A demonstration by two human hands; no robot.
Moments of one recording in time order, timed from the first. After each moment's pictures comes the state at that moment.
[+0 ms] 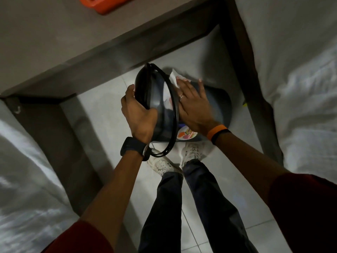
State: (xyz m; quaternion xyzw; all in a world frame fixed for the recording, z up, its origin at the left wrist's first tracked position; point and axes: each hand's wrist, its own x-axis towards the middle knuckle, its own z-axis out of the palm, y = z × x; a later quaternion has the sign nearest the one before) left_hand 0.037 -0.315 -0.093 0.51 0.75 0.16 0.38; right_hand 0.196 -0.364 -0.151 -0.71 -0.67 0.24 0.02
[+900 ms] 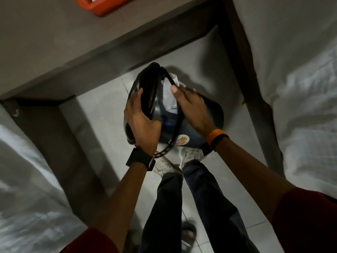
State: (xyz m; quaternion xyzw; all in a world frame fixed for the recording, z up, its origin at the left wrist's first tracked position) left_hand 0.041 -0.341 -0.088 0.57 0.69 0.21 0.39; right_hand 0.181 -0.357 -0.114 -0.72 -0.35 0.51 0.32
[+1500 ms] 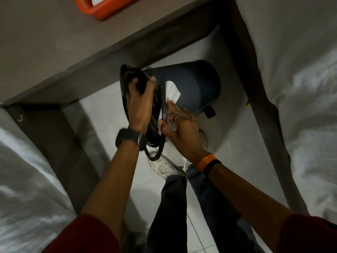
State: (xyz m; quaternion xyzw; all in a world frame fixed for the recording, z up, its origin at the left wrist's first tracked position) left_hand 0.044 -0.279 -0.094 0.39 0.72 0.14 0.56; right_hand 0.137 -0.386 -0.106 -0.72 -0.48 0.44 0.23
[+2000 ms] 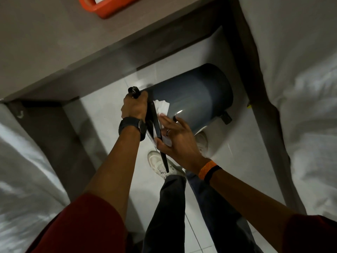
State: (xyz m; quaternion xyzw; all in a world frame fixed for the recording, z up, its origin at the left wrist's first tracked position) left_hand 0.027 -0.269 -0.130 0.35 0.80 0.06 0.48; right_hand 0.127 -0.410 -0.118 -0.66 -0.62 0.38 0.16
